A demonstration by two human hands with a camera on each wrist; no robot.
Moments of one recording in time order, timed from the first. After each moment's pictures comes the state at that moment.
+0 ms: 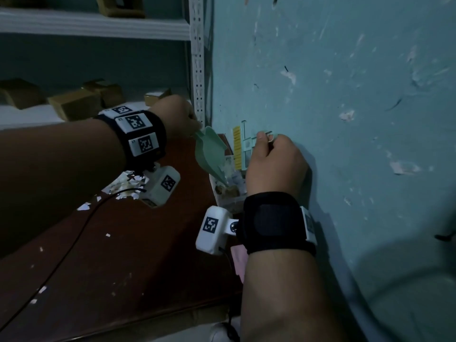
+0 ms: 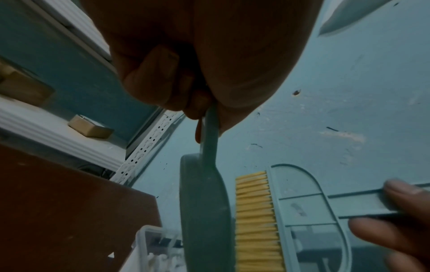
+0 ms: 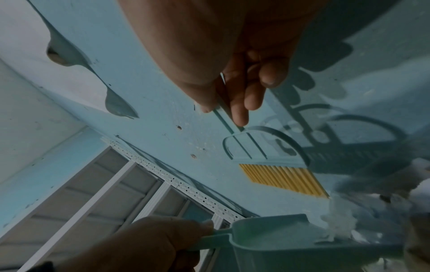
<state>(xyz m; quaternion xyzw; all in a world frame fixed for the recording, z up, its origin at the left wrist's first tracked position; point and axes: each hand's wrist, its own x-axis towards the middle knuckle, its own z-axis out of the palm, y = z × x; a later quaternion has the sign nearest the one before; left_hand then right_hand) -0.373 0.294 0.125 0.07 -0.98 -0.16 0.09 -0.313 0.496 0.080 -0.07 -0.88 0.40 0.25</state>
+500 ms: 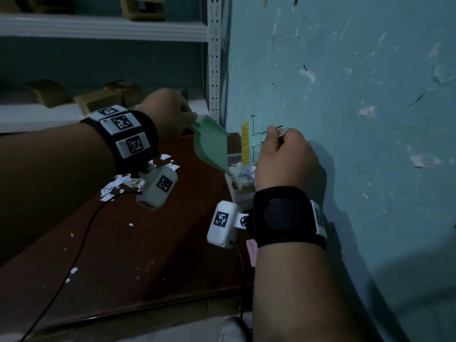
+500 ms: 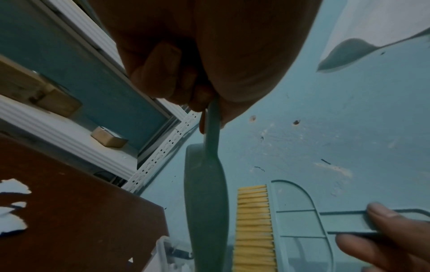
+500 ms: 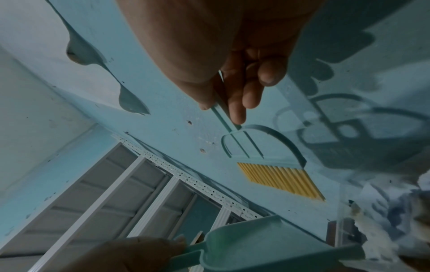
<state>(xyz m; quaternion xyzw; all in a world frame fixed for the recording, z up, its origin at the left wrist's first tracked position) -0.325 0.259 0.135 0.10 -0.97 -0.18 0.16 -0.294 0.483 0.090 -0.05 -0.89 0.39 0.25</state>
